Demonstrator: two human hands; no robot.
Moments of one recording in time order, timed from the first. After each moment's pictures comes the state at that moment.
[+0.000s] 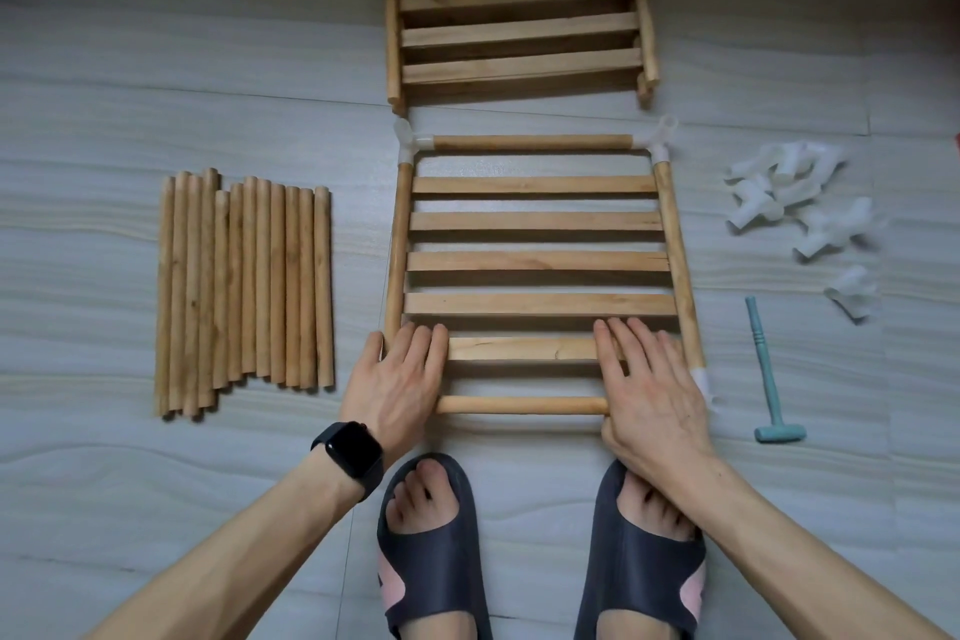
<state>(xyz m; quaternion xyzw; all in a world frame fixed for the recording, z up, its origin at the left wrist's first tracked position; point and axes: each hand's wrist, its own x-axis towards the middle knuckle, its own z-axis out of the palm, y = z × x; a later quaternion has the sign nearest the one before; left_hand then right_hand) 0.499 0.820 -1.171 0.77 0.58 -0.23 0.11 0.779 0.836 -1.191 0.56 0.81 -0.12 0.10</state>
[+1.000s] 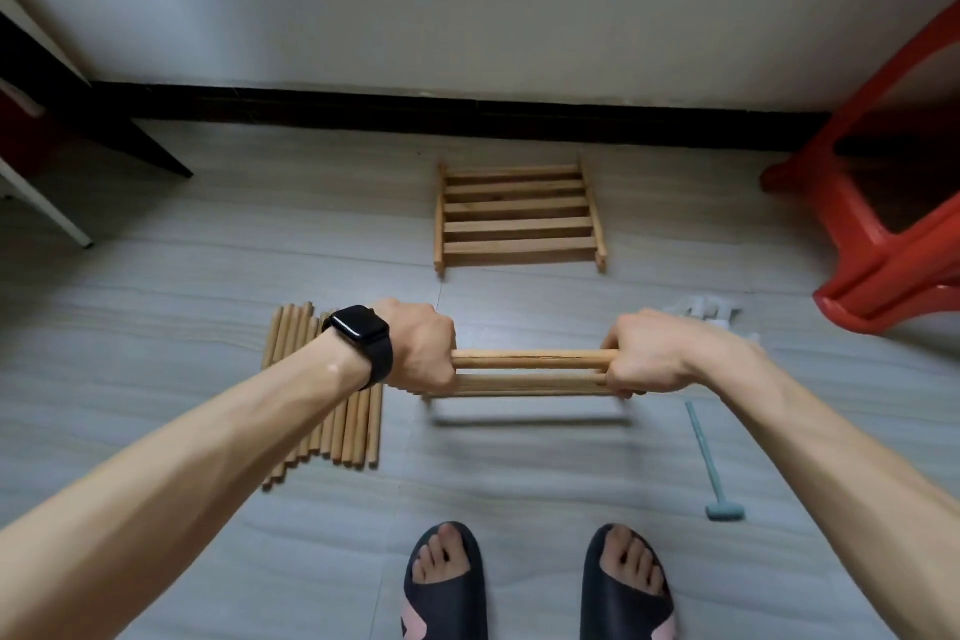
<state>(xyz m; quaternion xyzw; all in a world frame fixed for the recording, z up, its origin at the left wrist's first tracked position) 0.496 0.903 -0.927 0.74 0.59 -0.27 0.17 0.753 0.938 -0.924 0.55 0.74 -0.28 0.26</state>
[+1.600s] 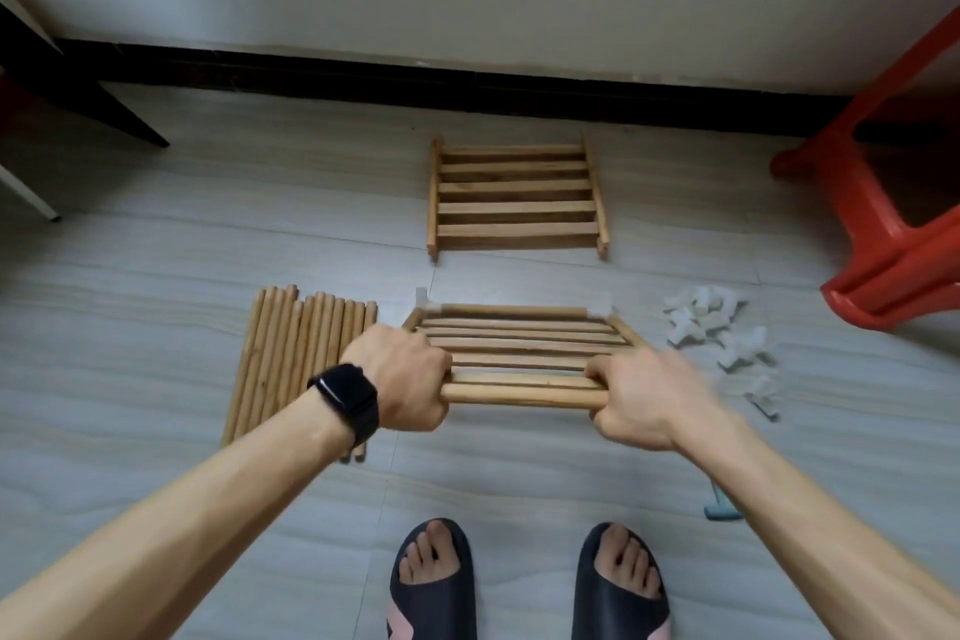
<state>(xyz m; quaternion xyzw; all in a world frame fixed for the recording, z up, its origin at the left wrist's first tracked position) 0.493 0.879 -0.977 0.79 0.57 -0.21 0.10 0.756 0.908 -0.991 0.54 0.80 -0.16 0.19</state>
